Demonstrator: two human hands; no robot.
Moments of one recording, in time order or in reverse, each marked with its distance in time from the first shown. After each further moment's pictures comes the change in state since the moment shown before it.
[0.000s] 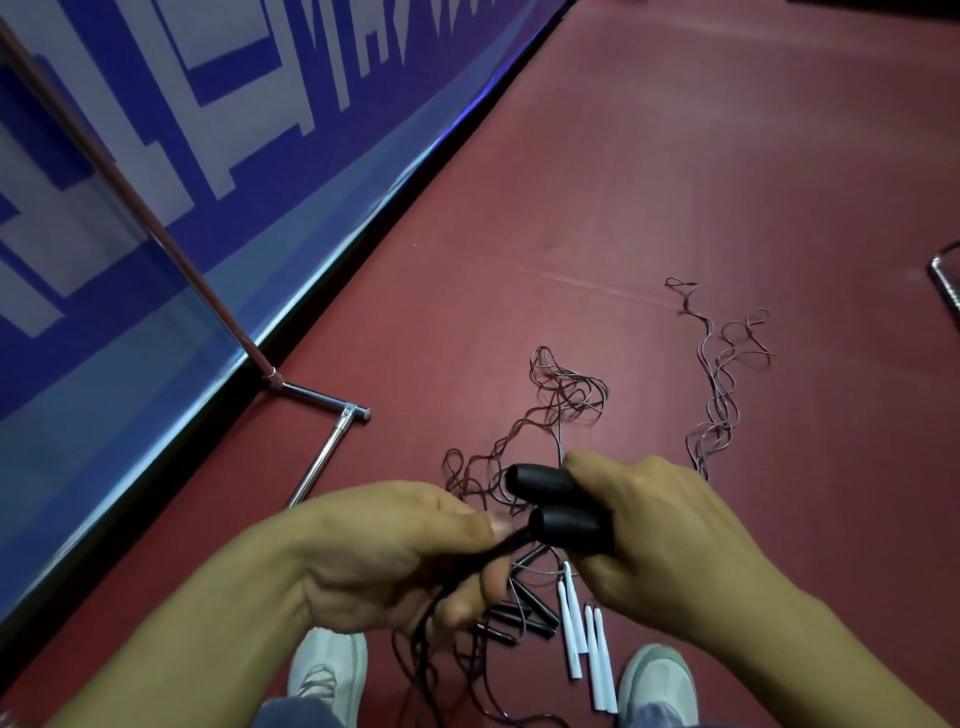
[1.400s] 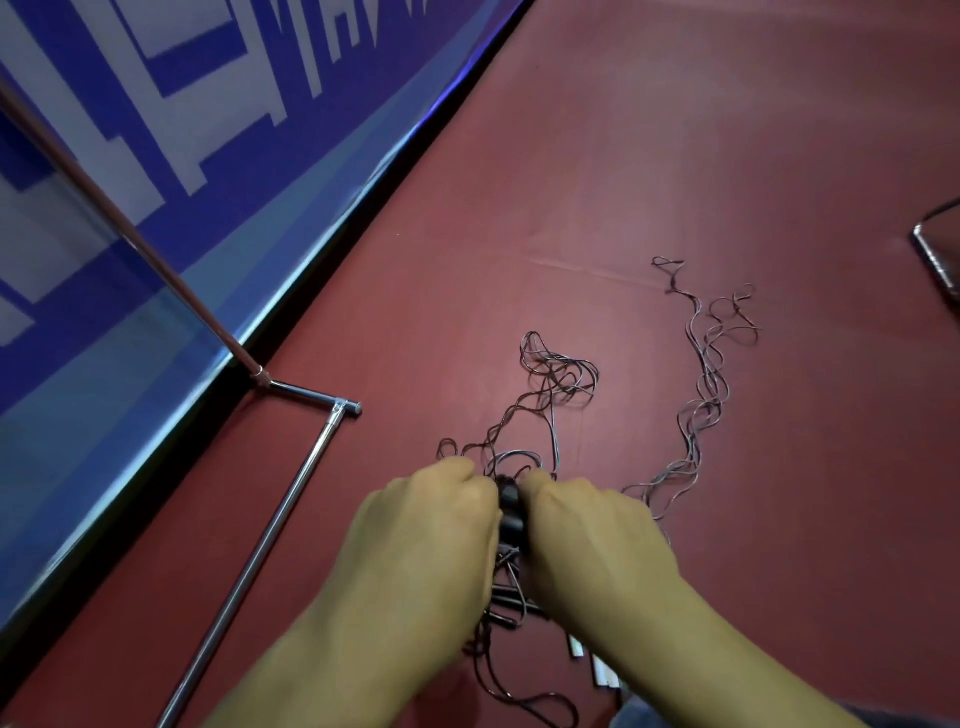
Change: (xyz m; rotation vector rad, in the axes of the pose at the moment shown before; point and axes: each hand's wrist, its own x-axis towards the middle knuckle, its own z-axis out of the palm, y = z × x) left_hand 0.020 -0.012 0.043 1.490 0.994 0.366; right_hand 0.008 -0.037 0.035 -0.152 -0.264 0.310
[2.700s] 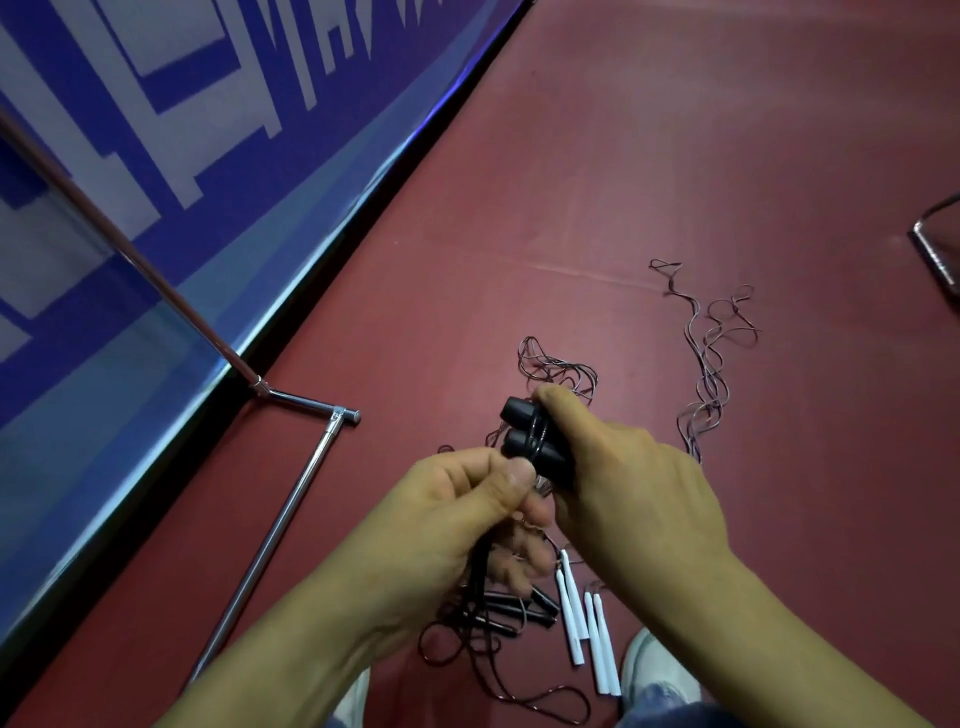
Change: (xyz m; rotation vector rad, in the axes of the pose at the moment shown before) left_hand 0.017 0.009 0.003 -1.618 -0.337 -0.325; right_hand -0.001 0.029 -0.035 0.193 0.356 0.030
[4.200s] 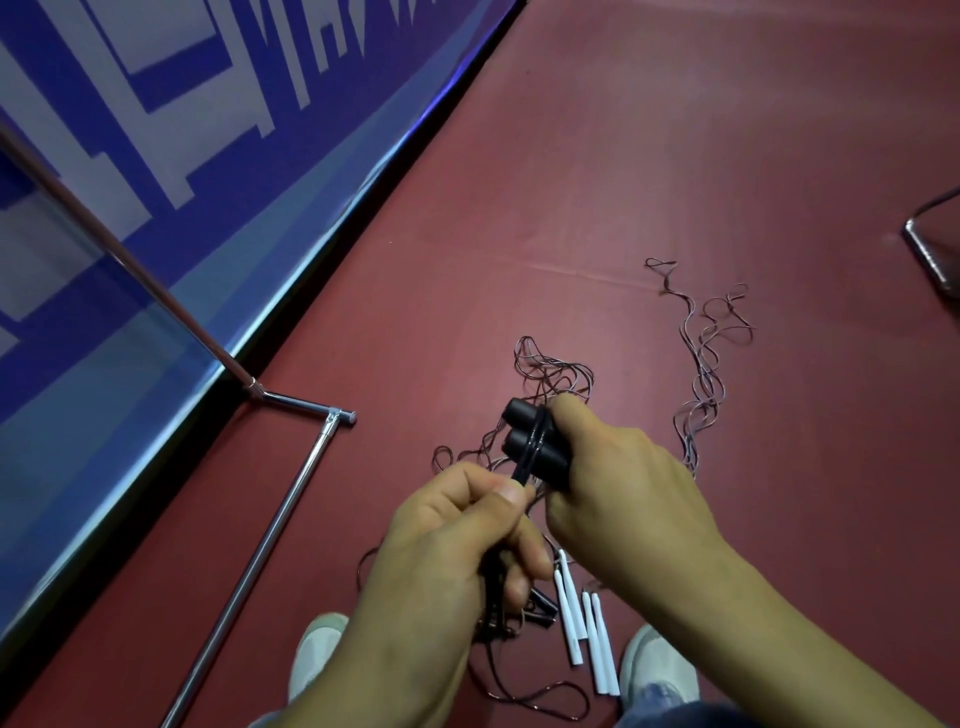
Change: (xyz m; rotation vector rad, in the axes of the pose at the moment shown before) left_hand -0.015 -0.015 0.026 -0.155 0.272 0.160; right_hand 0.005 -0.001 0.005 0.050 -0.078 0.070
